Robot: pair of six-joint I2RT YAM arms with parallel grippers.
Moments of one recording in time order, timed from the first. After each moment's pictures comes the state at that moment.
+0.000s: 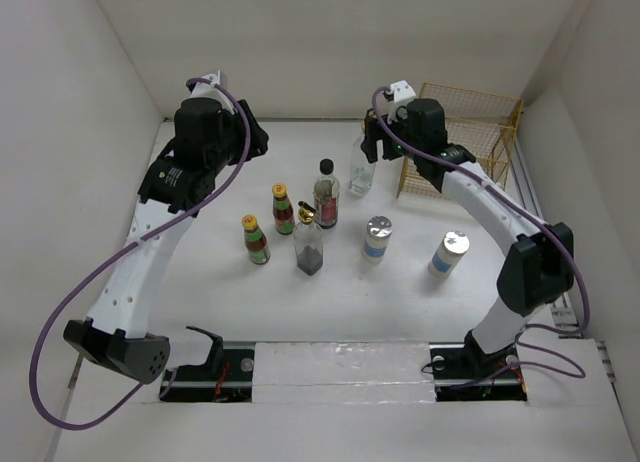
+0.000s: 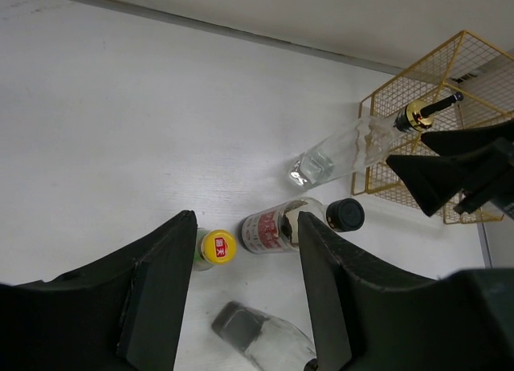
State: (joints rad) left arm -0.36 1.28 1.58 -0.68 -0.10 -0.48; right arm 0.40 1.65 1.47 -0.20 -0.09 0.04
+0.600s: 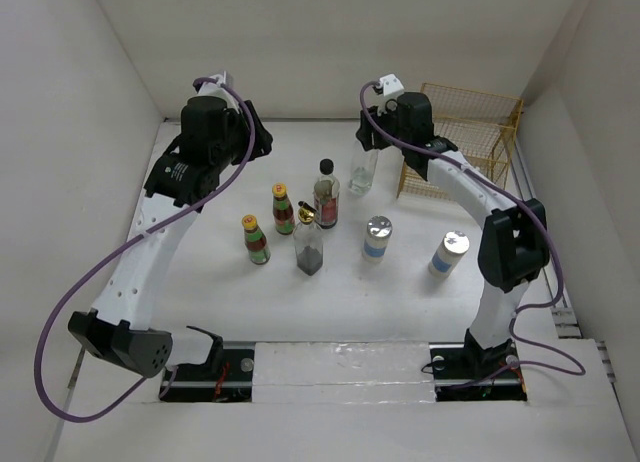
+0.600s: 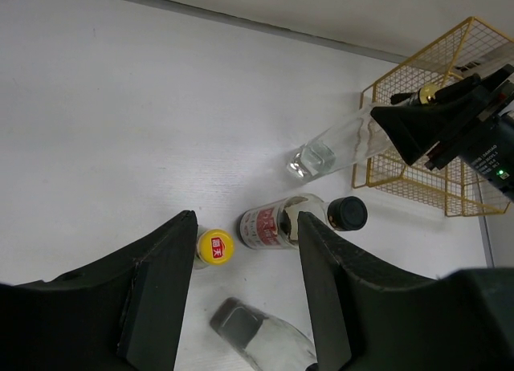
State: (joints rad) left arm -0.36 1.31 1.58 -0.68 -0.08 -0.48; right arm 0.38 1.86 1.59 -0.06 -0.15 0.00
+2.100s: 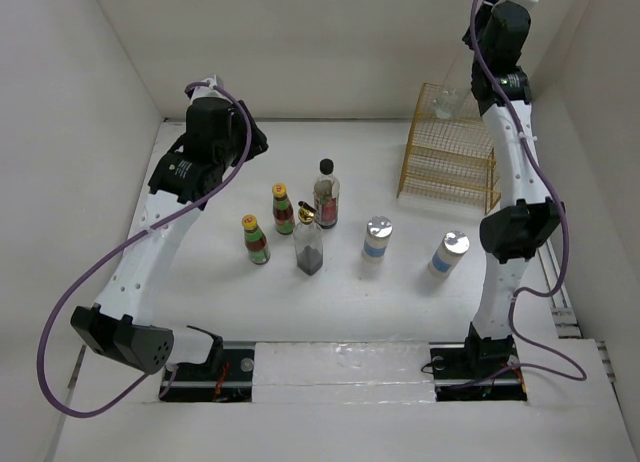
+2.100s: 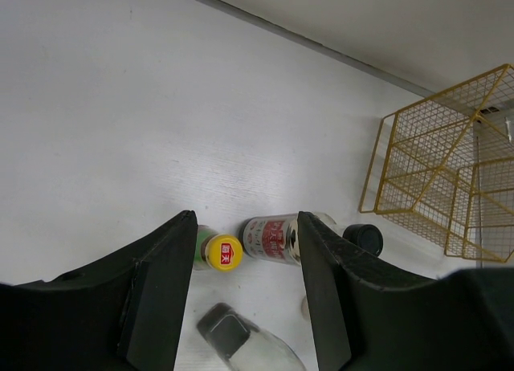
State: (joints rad) left arm -0.36 1.33 1.57 -0.70 -0.20 -0.60; right arm 0.09 2.07 2.47 -0.27 0.39 0.14
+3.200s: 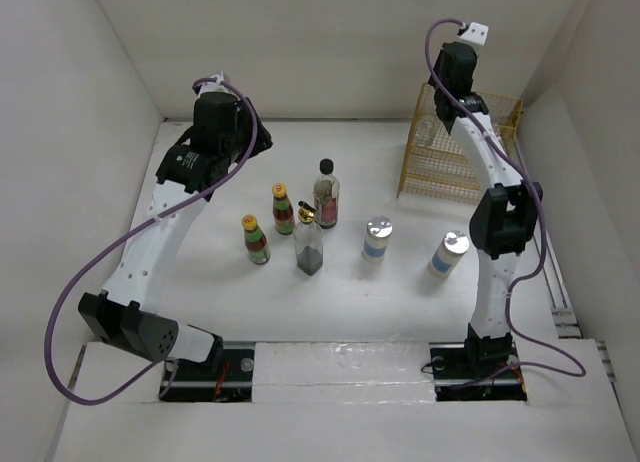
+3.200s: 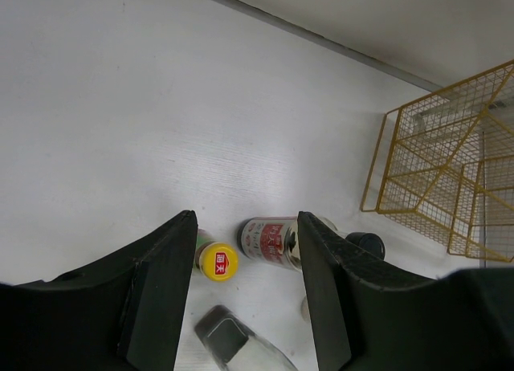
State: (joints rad) left arm -0.36 1.39 1.61 -0.71 -0.18 -0.60; right arm 0.14 2.16 2.19 -0.15 0.47 0.18
